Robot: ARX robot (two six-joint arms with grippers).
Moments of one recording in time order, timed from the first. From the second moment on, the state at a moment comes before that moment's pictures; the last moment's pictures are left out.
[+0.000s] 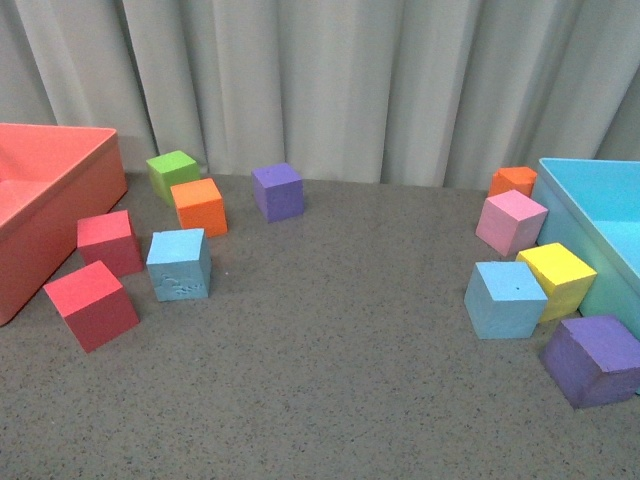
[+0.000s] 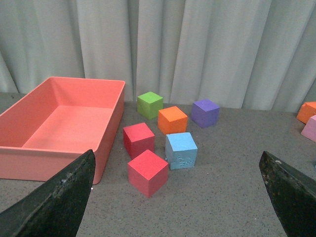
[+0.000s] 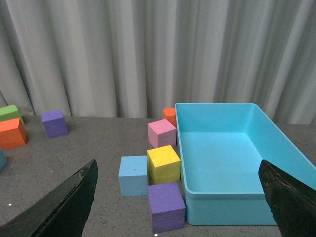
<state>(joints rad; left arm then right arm) 0.00 0.00 0.02 0.00 0.00 0.00 0.00 0.00 0.00 0.00 0.00 0.00</state>
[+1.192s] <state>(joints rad) 0.00 0.00 0.02 0.00 0.00 0.00 0.07 0.04 0.00 0.10 0.22 -0.12</state>
